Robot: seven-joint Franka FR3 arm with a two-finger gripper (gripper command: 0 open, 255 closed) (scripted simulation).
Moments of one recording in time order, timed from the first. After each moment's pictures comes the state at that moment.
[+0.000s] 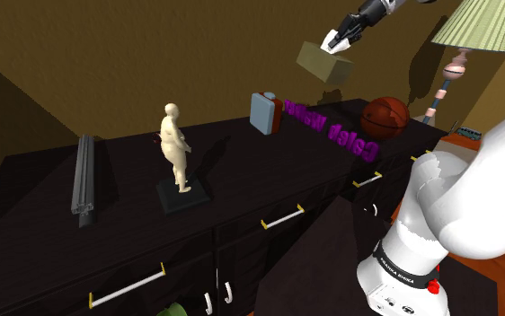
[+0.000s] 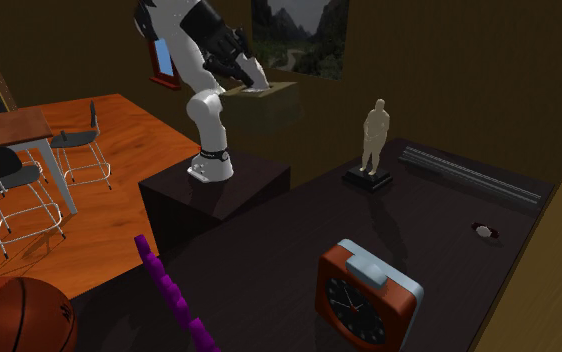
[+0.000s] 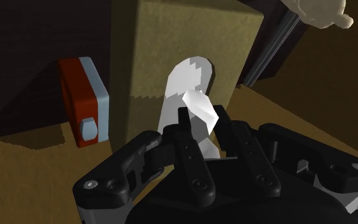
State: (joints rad) arm 0.38 -0.35 -1.06 -1.76 0.38 1.77 -0.60
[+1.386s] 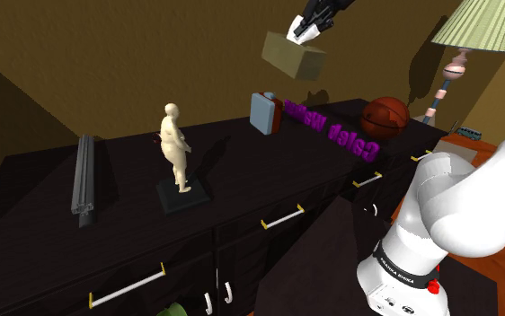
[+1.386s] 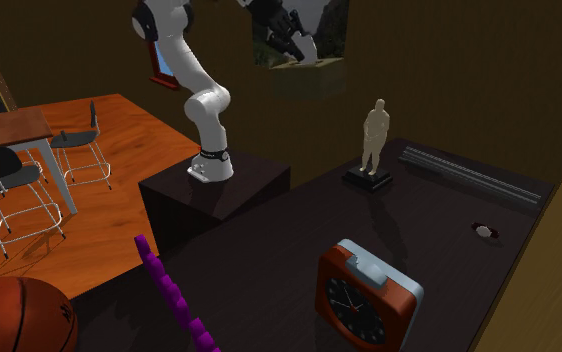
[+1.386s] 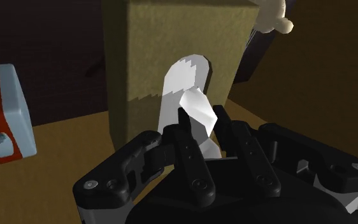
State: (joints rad) arm 0.27 -0.56 -0.57 -2.01 0.28 1.97 -0.23
